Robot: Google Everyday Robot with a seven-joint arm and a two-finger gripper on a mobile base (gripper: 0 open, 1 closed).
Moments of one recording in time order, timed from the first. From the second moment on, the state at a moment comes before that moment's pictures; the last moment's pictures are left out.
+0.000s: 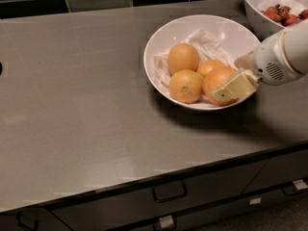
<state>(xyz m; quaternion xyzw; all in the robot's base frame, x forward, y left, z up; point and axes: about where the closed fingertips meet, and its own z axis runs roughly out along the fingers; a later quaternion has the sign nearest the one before) 0.514 -0.187 0.922 -0.43 0.84 0.07 0.34</state>
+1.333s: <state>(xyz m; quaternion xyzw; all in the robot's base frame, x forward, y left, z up) 0.521 -0.175 0.900 -0.43 0.84 0.09 0.33</state>
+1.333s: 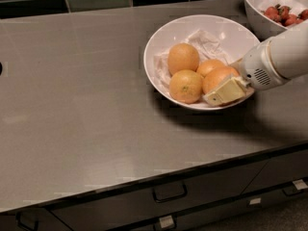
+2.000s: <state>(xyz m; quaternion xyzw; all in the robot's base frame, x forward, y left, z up) 0.521 -0.175 0.900 -0.43 0.84 0.09 0.33</state>
